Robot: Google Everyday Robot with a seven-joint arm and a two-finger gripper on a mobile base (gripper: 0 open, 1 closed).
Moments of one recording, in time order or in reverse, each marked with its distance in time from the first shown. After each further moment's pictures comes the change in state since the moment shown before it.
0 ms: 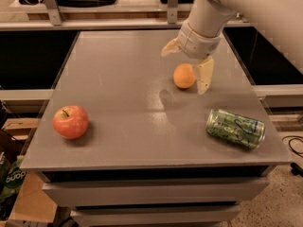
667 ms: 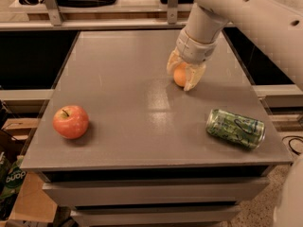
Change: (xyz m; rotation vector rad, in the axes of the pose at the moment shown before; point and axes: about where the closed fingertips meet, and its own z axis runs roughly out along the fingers) arm 0.011 0.001 0.031 -0.056 -0.038 0.021
